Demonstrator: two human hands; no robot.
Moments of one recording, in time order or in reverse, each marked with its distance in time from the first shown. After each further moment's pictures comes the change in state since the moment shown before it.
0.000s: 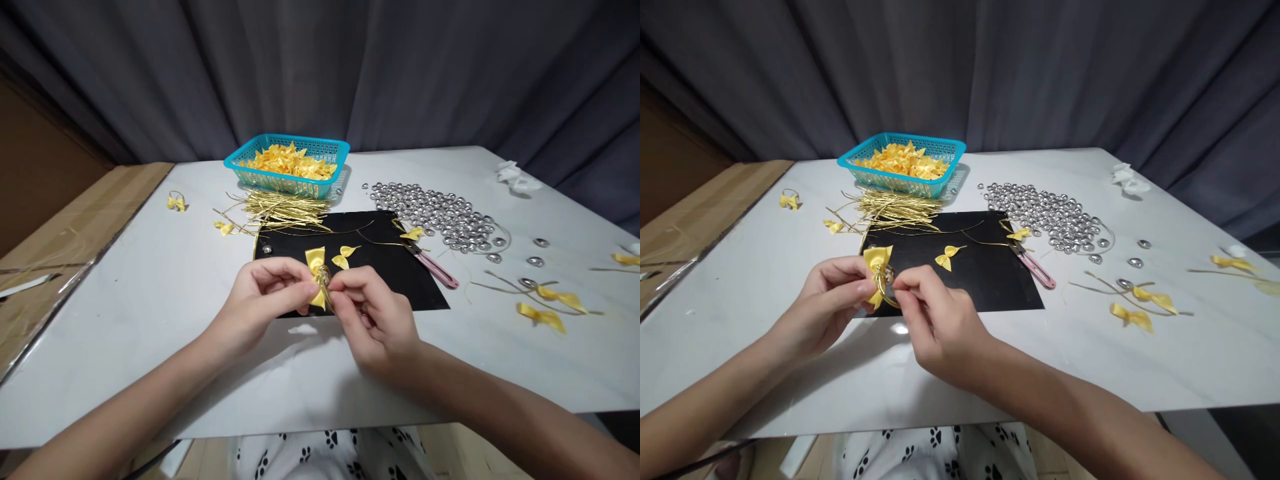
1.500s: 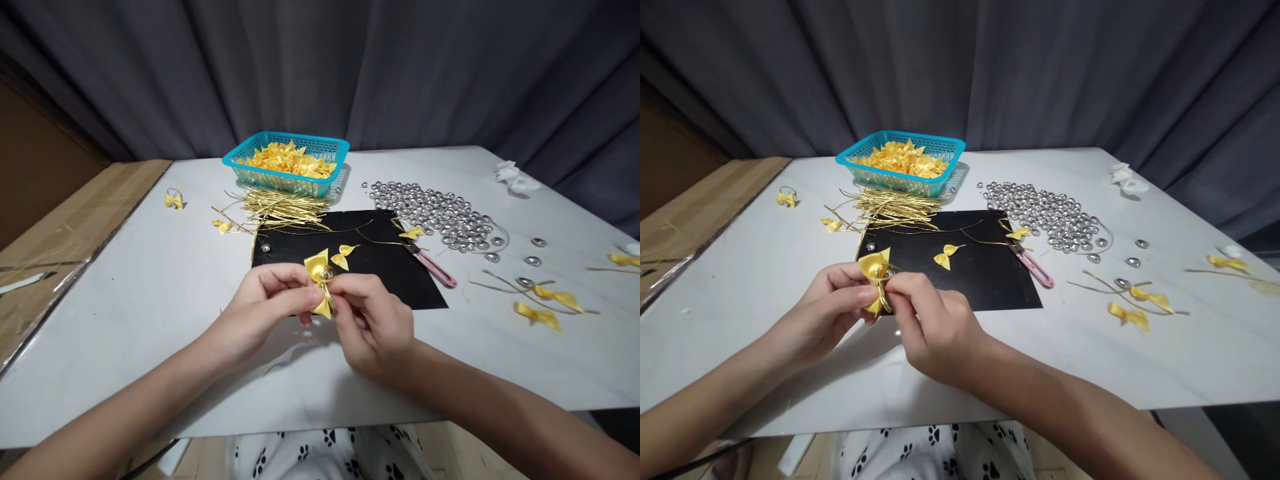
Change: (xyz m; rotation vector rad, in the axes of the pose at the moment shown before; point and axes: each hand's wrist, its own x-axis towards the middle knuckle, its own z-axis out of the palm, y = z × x) left_hand -0.002 0.001 0.005 -0.070 -0.082 -0.090; right_hand 0.000 0.001 0.005 -0.174 0.106 -0.205
